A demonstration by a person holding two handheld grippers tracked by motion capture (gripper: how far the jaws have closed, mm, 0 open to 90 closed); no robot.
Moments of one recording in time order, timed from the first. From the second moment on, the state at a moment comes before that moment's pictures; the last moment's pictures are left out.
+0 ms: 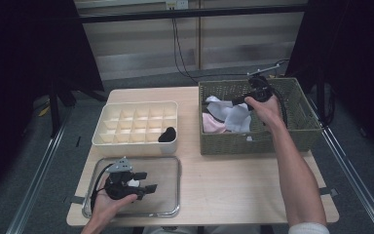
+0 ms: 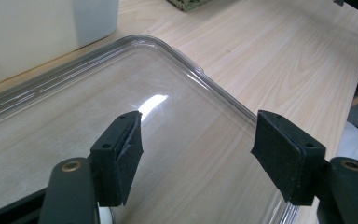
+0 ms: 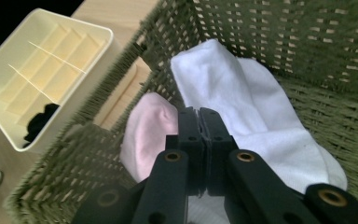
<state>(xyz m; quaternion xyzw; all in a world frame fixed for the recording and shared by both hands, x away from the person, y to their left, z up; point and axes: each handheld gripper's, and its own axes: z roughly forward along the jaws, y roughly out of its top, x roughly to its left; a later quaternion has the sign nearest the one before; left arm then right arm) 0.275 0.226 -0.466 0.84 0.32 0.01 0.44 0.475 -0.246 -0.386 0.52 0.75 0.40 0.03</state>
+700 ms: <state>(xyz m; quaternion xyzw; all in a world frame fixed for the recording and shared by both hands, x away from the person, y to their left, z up) 0.274 0.226 -0.465 0.84 0.33 0.02 0.44 0.457 -0.251 -0.359 0.51 0.73 0.45 0.04</state>
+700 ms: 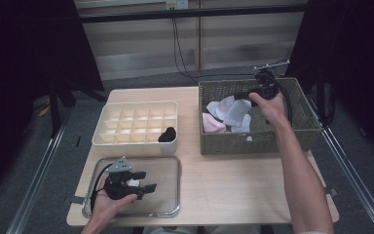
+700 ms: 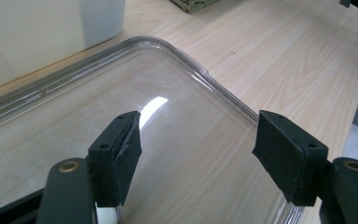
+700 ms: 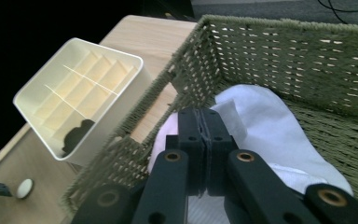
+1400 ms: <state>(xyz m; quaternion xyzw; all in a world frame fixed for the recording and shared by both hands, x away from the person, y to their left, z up) 0.277 0.219 -0.466 0.83 0.33 0.01 0.44 0.443 -0.258 -0.334 0.50 0.71 0.50 0.05</state>
